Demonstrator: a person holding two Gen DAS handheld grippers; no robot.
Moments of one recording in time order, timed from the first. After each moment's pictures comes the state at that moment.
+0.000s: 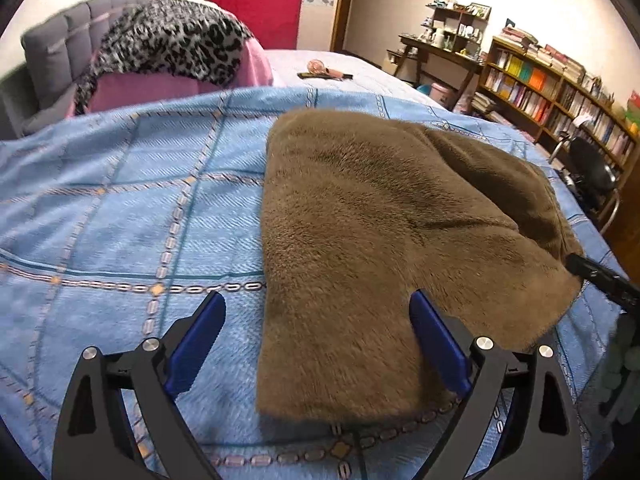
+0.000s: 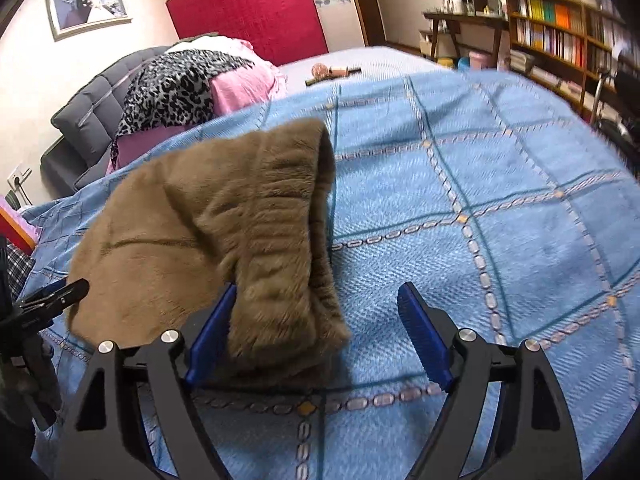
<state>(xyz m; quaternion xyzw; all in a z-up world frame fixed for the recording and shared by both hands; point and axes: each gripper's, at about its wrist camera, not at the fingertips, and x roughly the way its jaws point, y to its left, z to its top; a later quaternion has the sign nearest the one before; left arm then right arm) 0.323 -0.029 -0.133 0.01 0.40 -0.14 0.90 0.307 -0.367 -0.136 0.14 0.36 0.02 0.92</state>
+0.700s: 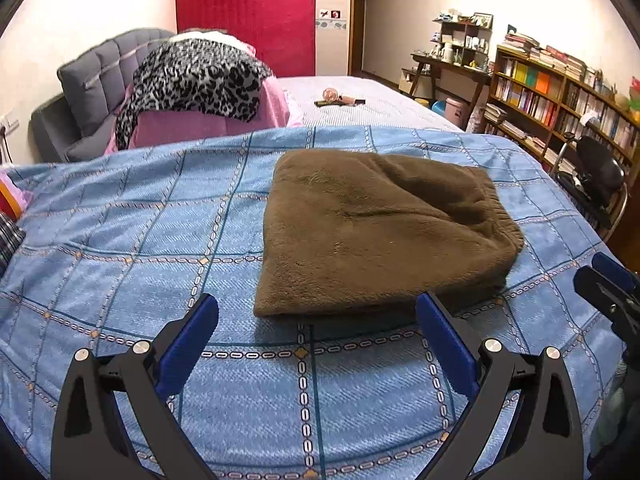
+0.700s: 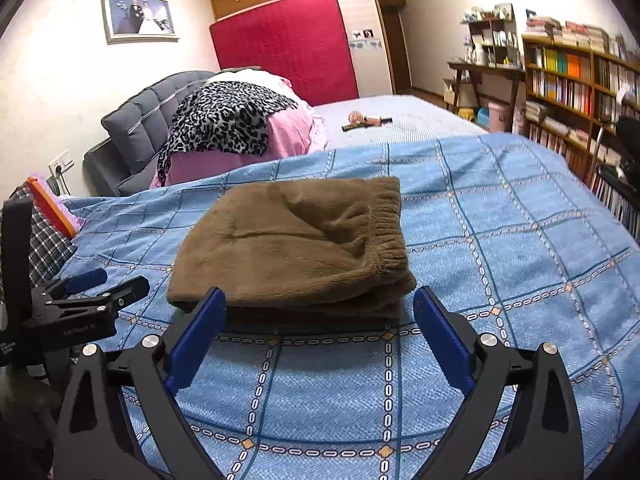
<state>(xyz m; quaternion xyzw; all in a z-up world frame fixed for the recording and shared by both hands) 0.205 -0.058 -0.061 0.04 0.36 -0.09 0.93 0.191 -0.291 -0.053 0.09 0.29 0.05 0.95</state>
